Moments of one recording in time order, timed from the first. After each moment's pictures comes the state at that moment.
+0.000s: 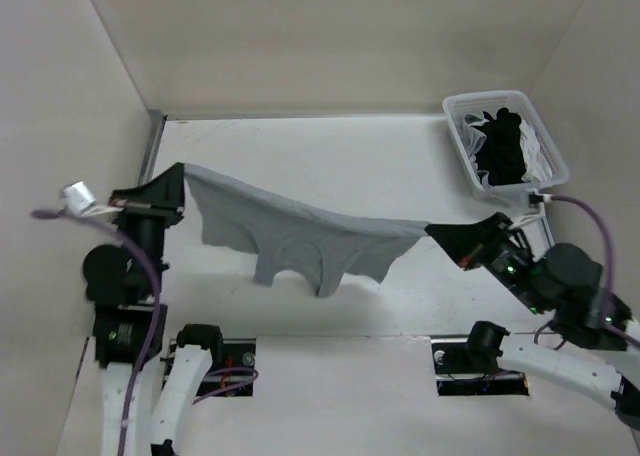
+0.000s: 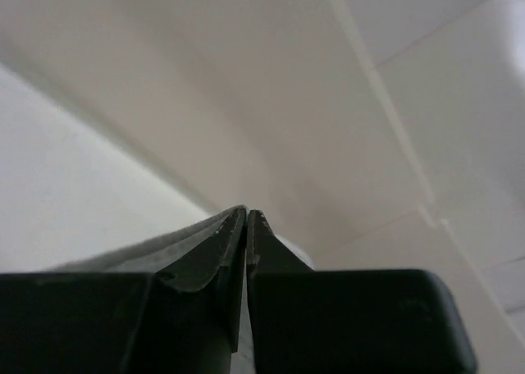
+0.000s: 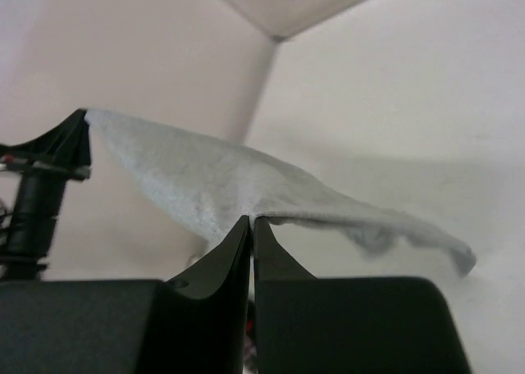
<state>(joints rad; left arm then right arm) -0.06 0.51 0.91 -0.22 -0.10 -0.97 0.93 0.50 0.92 -0.48 0.37 0.87</state>
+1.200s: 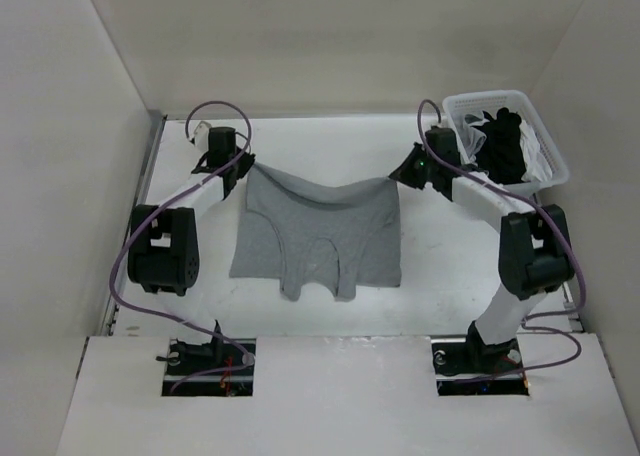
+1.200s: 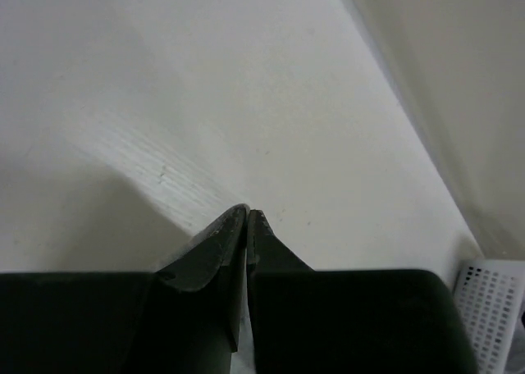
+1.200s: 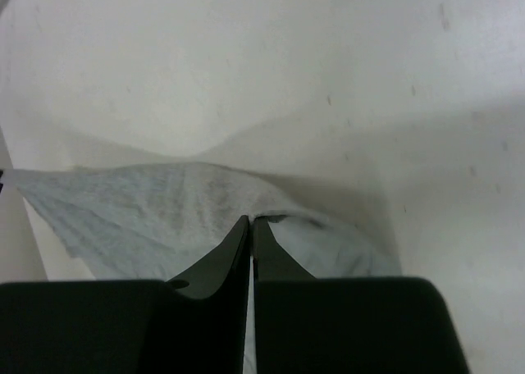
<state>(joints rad) -0.11 1.74 1.12 0.02 -0.14 -0.98 0.24 1.68 1.13 -0.15 -0.16 0.76</state>
